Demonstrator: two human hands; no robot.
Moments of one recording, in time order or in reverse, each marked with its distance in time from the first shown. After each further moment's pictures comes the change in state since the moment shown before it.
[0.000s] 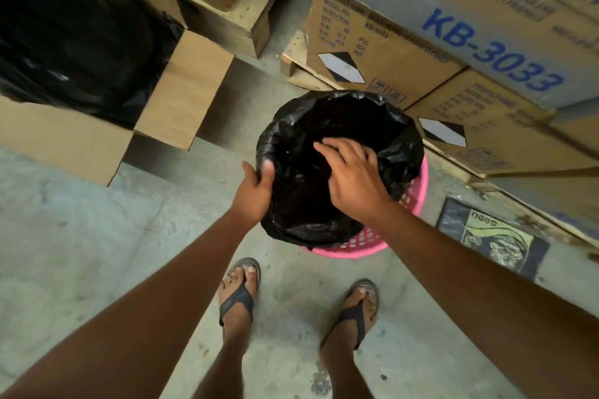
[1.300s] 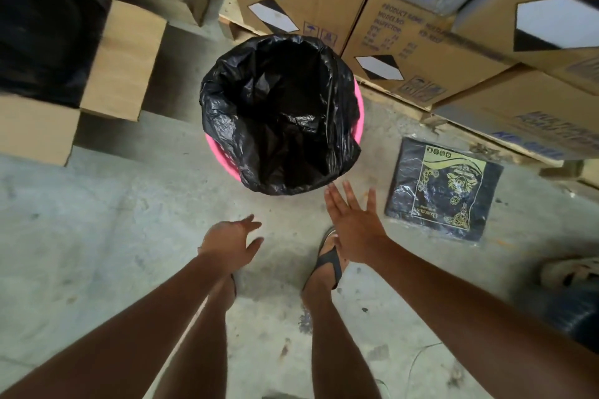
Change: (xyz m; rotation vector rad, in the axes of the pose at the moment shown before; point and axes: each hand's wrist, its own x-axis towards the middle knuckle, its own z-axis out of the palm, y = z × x) left_hand -0.121 -0.119 0.052 1.156 -0.239 0.372; right_hand -0.223 0.033 0.046 -0.289 -0.593 0.157
